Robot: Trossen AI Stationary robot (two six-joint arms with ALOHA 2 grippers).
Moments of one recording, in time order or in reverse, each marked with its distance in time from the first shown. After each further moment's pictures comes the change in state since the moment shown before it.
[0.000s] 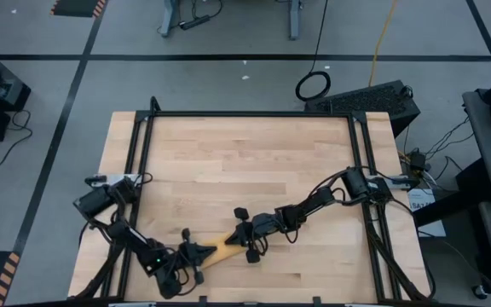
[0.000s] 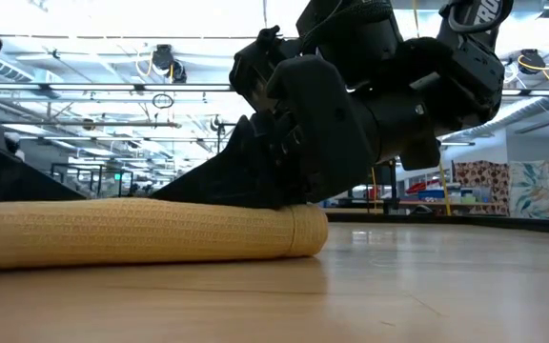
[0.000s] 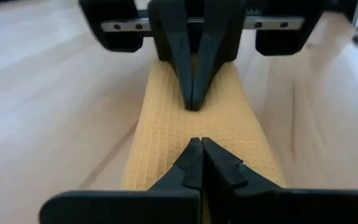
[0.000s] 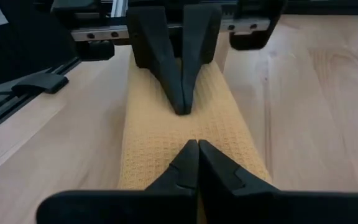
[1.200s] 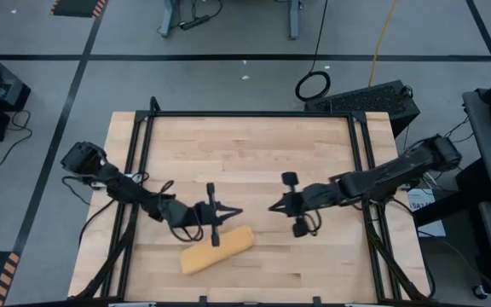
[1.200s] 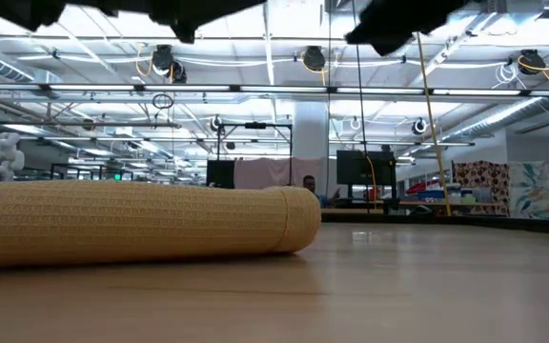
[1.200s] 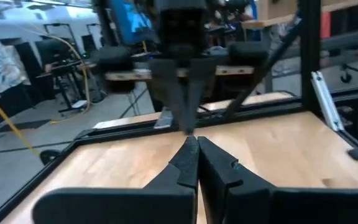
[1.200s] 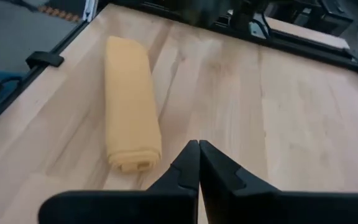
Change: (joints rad) left arm 0.479 -0.444 -0.099 0.552 0.551 1.144; right arm 0.009 -0.892 -0.178 -0.913 0.213 -0.179
